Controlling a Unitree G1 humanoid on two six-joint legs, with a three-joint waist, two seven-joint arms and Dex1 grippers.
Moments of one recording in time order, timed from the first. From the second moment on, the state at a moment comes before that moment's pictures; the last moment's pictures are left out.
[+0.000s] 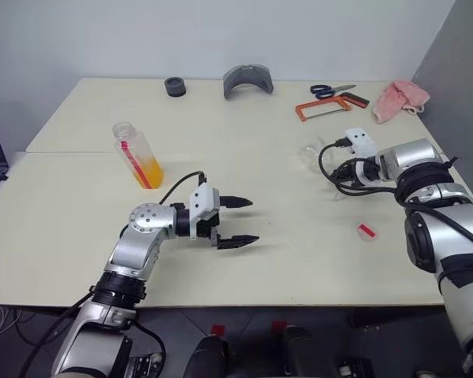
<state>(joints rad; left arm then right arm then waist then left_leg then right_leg) -0.49 0.49 -0.15 0.17 -0.30 0.07 -1.24 -1.31 -0.48 0.06 1.24 -0.04 0.72 0.75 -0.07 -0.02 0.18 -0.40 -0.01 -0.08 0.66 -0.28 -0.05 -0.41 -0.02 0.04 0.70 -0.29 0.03</state>
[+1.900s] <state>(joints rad) -0.54 0.49 -0.15 0.19 -0.31 0.14 -1.24 -0.55 -0.41 -0.08 0.00 0.34 1.12 0.48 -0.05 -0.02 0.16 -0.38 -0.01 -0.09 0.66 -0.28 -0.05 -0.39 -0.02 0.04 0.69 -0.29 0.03</state>
